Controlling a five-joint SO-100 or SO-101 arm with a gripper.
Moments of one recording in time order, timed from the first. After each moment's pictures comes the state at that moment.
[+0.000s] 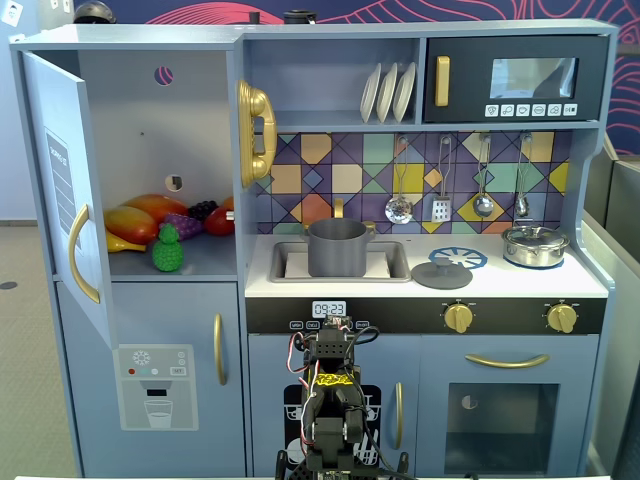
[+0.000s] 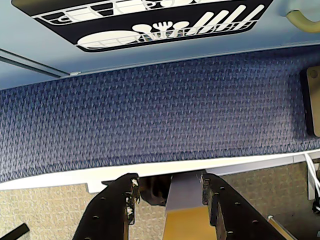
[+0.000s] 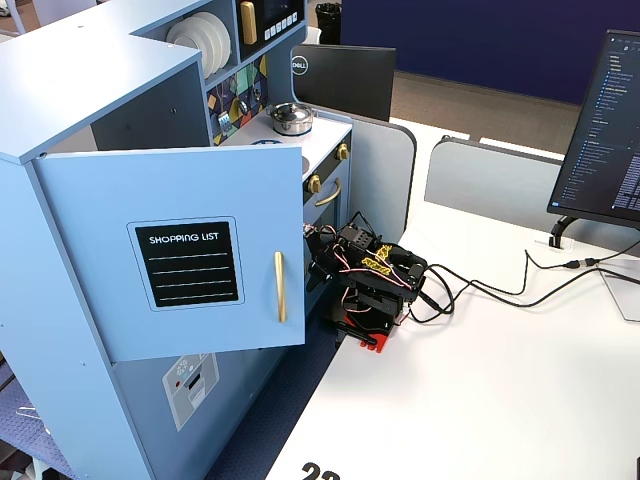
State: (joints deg) arm 0.2 182.5 172.2 77.6 -87.5
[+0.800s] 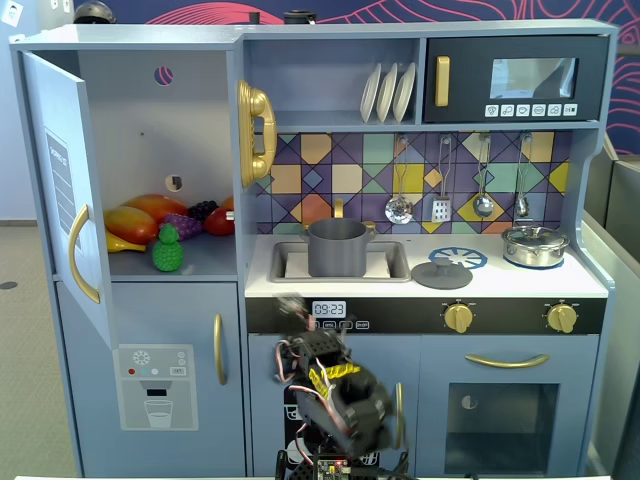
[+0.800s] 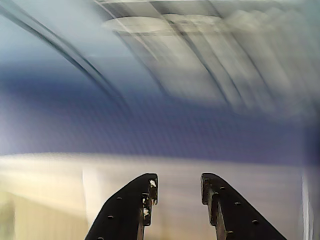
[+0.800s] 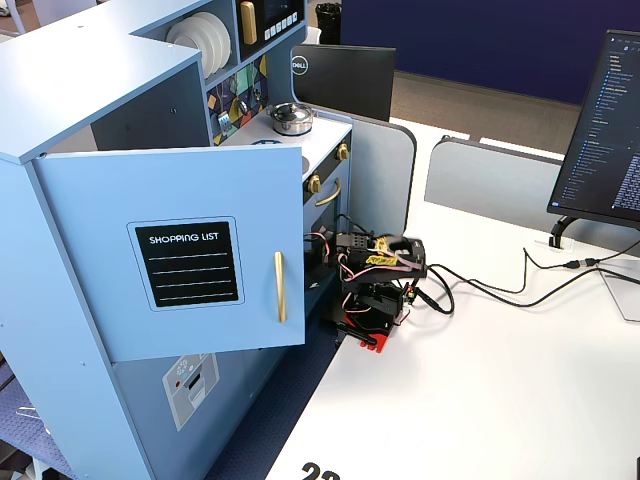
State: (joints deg) arm -32.3 174.9 170.0 36.7 -87.6
